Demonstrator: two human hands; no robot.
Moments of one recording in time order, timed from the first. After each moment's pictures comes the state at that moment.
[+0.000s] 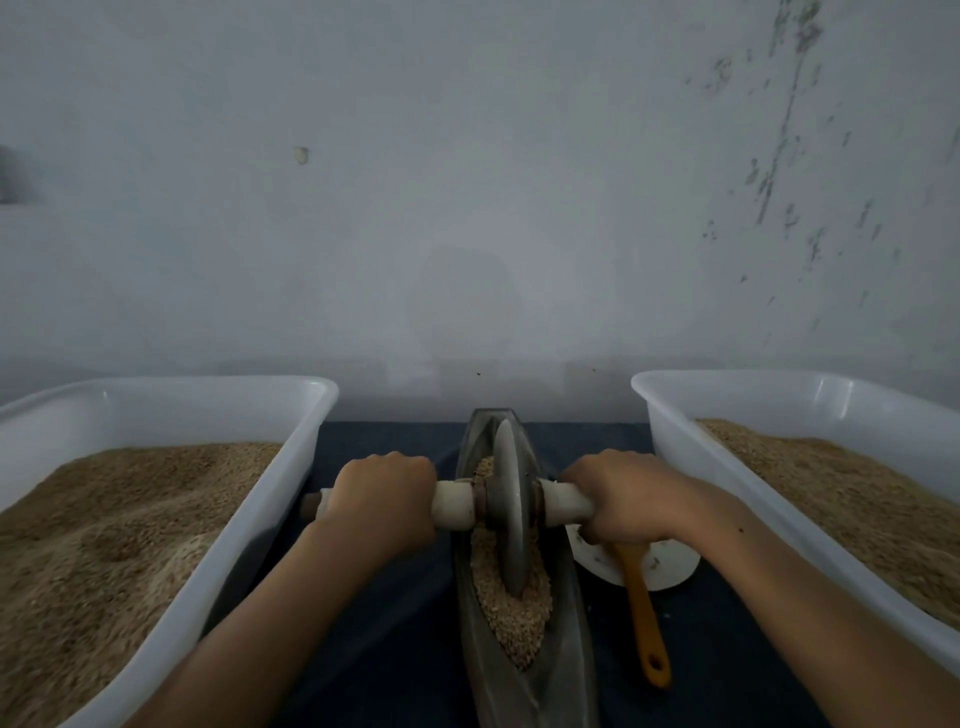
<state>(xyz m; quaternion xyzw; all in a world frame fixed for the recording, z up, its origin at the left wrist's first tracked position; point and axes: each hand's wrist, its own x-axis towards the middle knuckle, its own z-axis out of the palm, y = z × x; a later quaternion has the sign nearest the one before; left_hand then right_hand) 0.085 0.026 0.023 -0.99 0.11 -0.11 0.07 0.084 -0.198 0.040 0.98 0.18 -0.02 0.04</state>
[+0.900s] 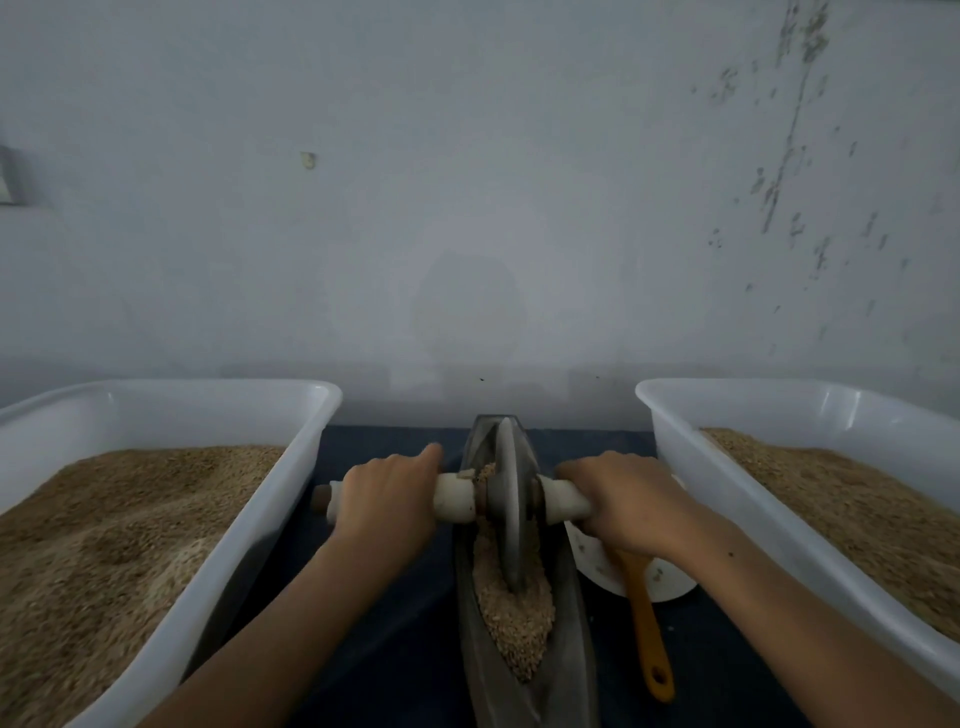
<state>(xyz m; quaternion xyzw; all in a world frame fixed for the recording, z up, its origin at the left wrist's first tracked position) 0.084 0.023 0.015 -0.98 0.09 -0.20 0.01 0.086 -0.198 0.029 0.98 0.19 0.10 0.03</state>
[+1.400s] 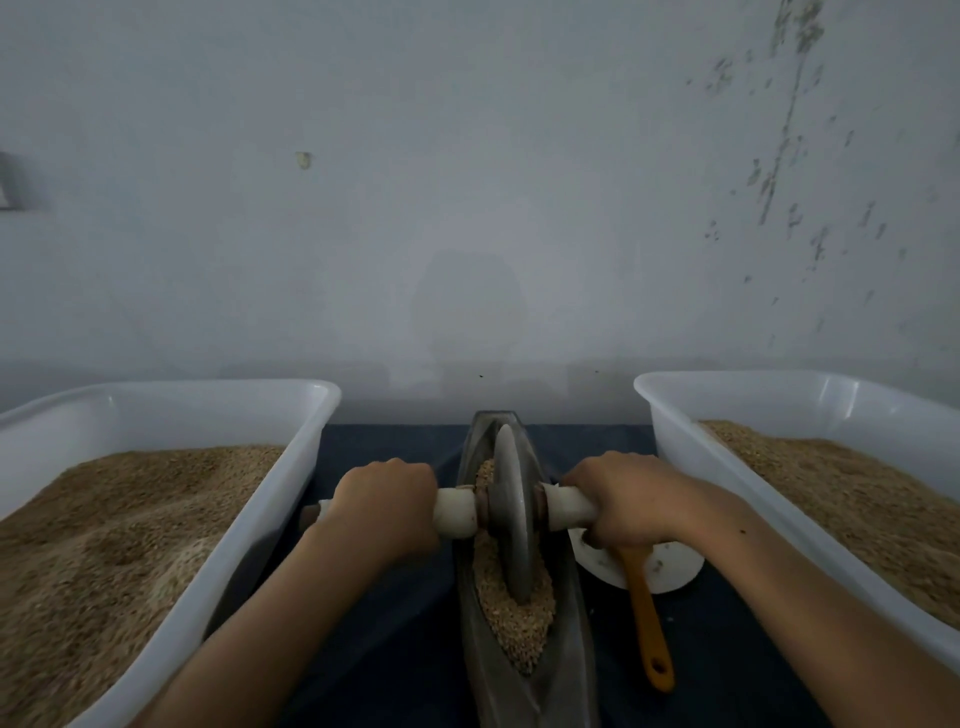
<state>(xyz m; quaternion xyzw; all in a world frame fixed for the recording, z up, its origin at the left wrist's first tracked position) 0.080 0.025 0.024 -0.99 0.10 -0.07 0.07 0.083 -0.198 0.040 0.98 0.18 -0.02 0.05</state>
